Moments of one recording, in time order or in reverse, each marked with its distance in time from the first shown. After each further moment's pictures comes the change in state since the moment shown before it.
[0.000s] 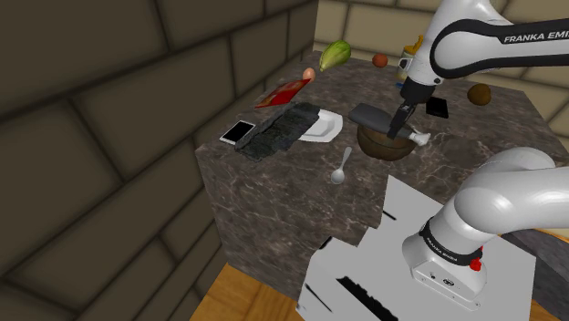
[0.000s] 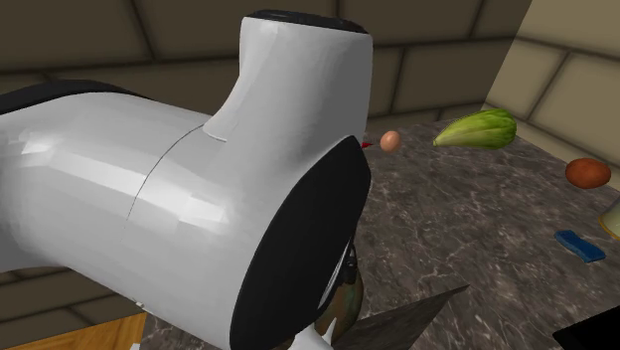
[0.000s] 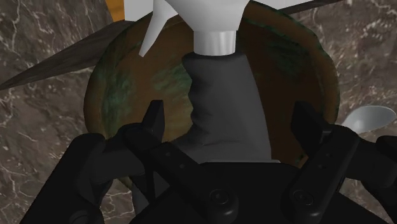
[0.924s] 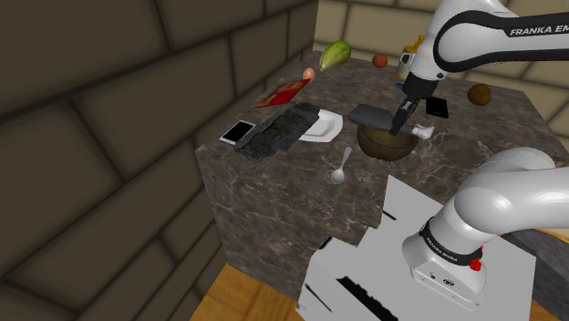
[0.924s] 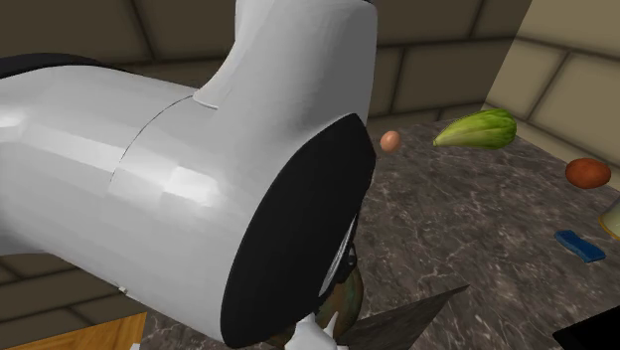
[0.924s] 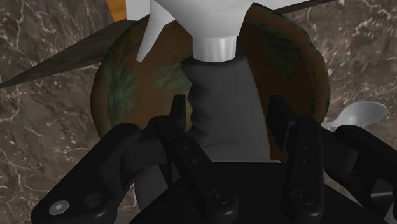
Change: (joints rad) arm 0.002 -0.010 0.006 0.028 0.005 -0.038 0.001
